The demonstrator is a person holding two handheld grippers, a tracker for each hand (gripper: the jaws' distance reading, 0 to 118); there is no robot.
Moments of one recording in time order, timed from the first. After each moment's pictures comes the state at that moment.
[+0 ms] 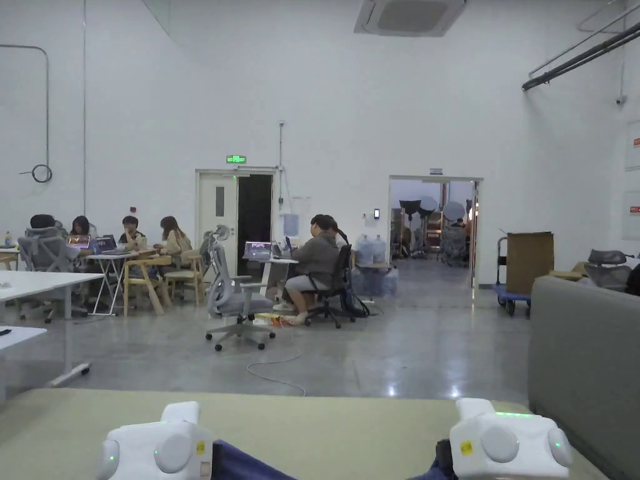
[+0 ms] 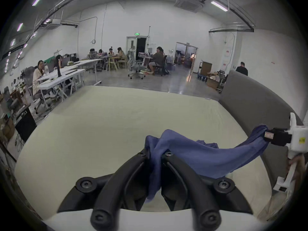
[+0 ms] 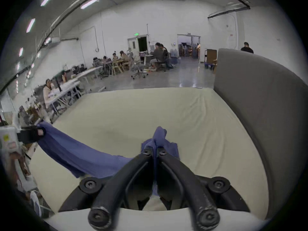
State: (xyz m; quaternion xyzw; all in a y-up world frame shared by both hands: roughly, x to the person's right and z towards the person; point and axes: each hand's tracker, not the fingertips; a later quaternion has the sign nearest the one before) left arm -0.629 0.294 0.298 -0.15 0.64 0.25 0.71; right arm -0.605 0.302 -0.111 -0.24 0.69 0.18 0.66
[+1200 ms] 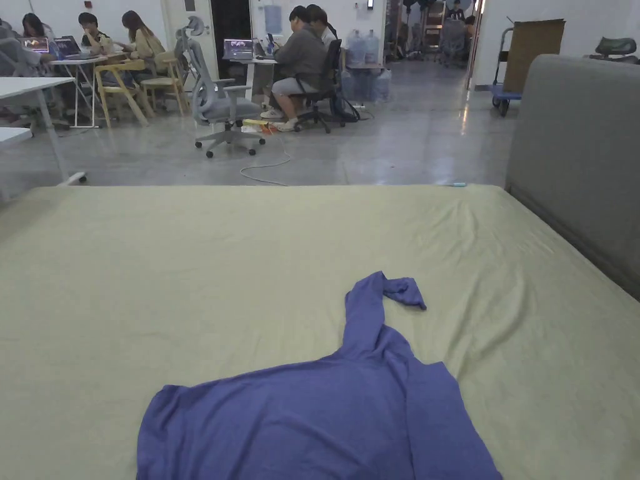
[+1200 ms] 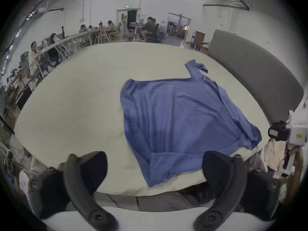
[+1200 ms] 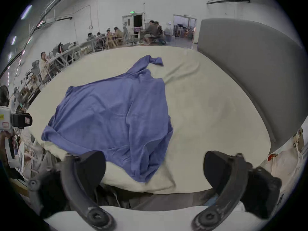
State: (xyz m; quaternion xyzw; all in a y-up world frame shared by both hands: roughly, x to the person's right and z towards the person) left arm -0.289 0.112 0.369 -0.27 0.58 0.32 0.70; right arm -0.237 0.107 -0.101 -0.29 0.63 0.29 0.66
